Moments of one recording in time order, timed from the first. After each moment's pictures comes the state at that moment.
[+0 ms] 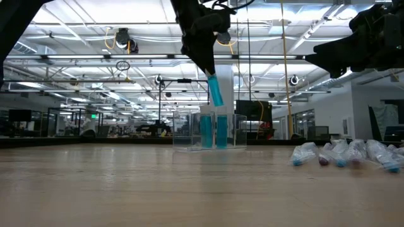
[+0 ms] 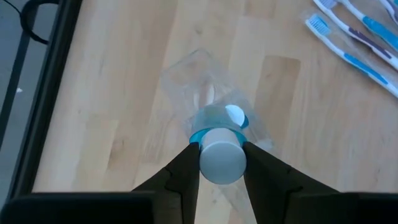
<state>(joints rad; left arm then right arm) 0.14 1.99 1.92 -1.04 -0.13 -0.02 -0.13 0.01 0.01 0.08 0.00 -0.01</state>
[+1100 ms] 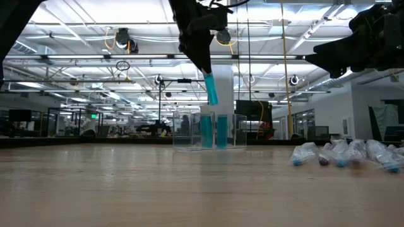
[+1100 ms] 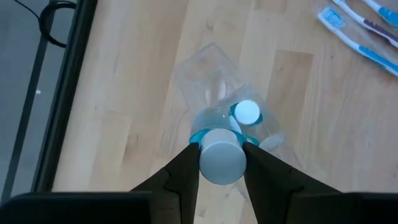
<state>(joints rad) 0.14 1.96 1.90 -1.05 -0.18 0.00 -0.13 0.01 0.01 0.08 0.00 -0.01</state>
